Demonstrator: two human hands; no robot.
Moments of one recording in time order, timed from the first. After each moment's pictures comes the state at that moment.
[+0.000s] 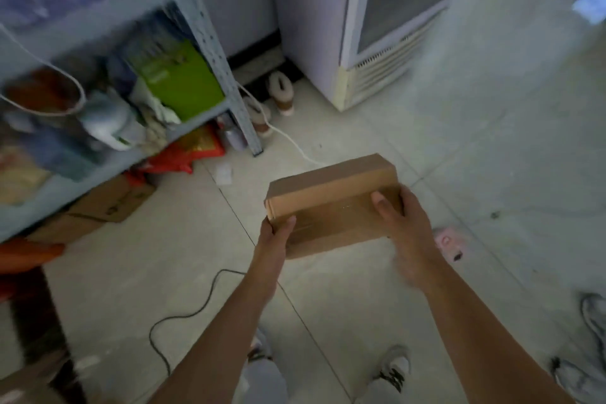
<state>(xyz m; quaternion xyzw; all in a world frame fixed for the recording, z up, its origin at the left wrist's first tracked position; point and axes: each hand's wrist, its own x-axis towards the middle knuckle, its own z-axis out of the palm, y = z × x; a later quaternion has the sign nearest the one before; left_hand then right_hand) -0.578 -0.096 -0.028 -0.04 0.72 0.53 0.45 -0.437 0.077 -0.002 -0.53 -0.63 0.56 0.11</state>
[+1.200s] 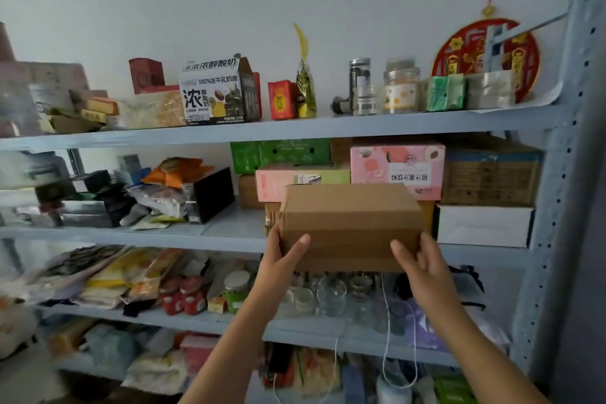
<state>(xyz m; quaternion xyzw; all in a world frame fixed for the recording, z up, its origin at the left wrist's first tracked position) -0.814 -0.464 0.555 0.11 0.69 0.71 -0.11 -0.793 -0.224 0.531 0.06 -0.69 0.69 0.23</state>
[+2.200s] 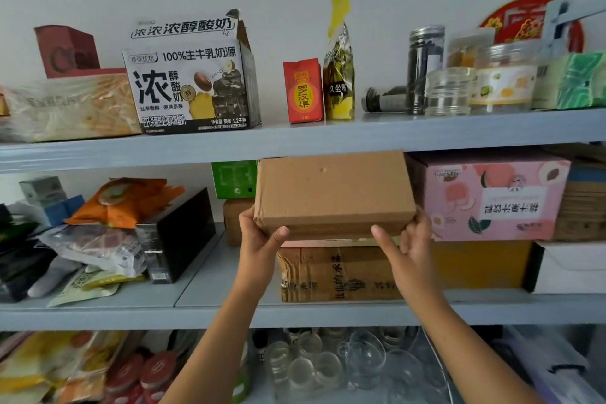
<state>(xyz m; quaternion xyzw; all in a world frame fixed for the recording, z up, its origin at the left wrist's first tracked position) -1.126 -0.588 0.563 0.26 0.65 0.69 -0.19 -1.050 -0.355 0.558 0.09 -0.69 0.64 0.34</state>
